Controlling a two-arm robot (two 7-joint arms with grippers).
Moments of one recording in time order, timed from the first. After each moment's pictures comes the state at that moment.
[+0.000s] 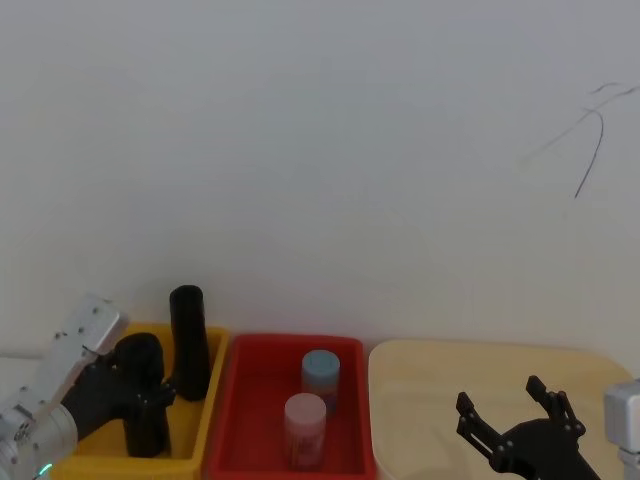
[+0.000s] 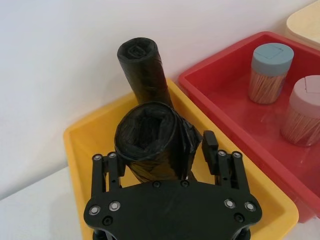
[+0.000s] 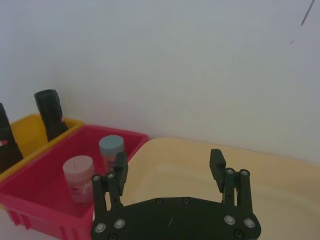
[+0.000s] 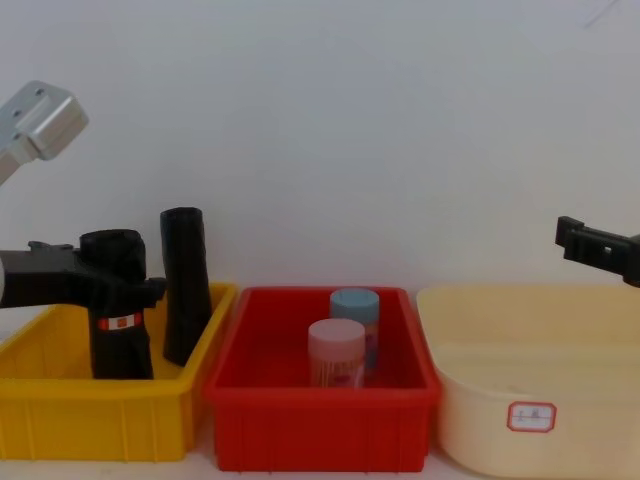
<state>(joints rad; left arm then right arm) -0.42 0.44 0.35 -1.36 -0.22 0.22 -0.30 -0.01 0.34 -0.23 -1.77 0.29 0.03 0.07</state>
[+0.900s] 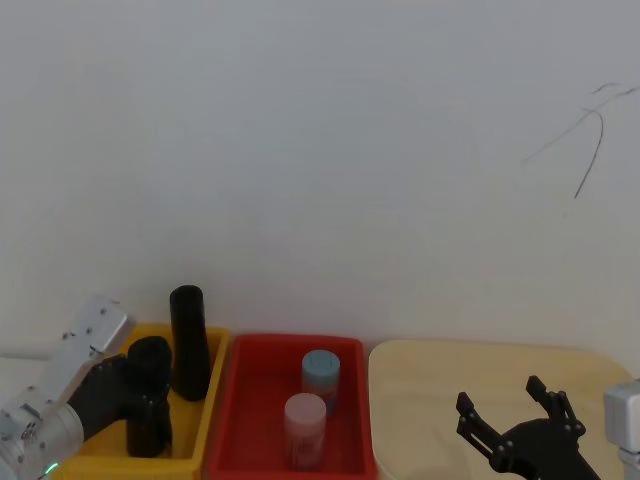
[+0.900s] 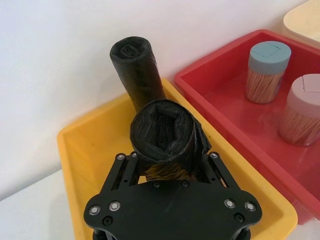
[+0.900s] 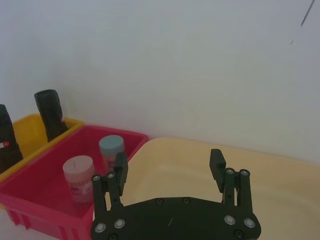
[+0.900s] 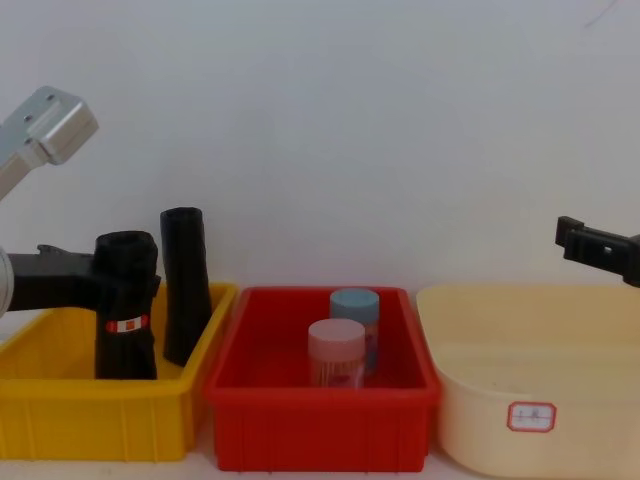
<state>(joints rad) -0.44 0.43 0.36 -1.34 -0.21 0.22 -0.31 -0.01 0.34 -0.23 -1.77 0.29 0.03 0.07</state>
